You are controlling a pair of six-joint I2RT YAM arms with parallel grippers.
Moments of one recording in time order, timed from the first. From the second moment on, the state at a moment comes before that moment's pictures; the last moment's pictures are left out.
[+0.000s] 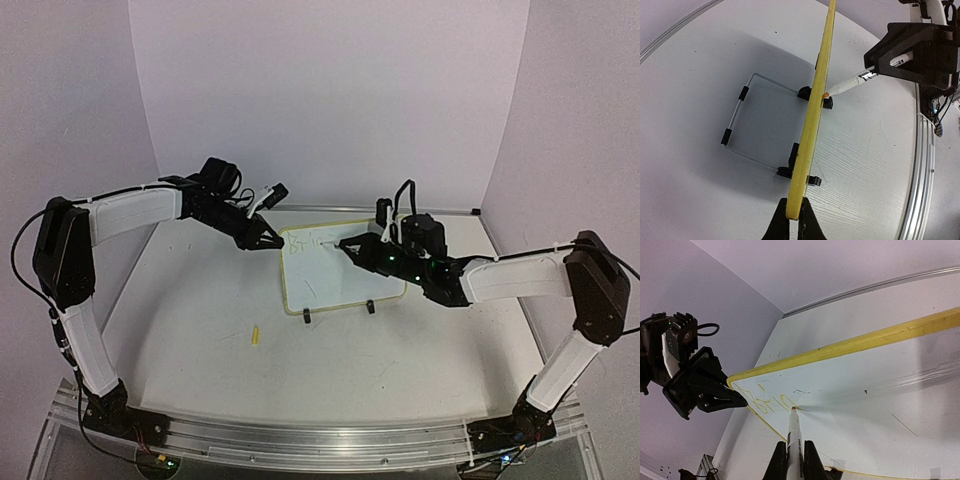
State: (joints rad) left arm -0.51 1.82 1.50 -0.54 0.68 0.29; right arm 0.75 1.66 0.93 0.49 -0.07 0.76
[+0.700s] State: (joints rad) left arm -0.51 1.82 1.50 -0.54 0.68 0.29; right arm 0.75 1.64 0.93 0.48 -0.05 0.75
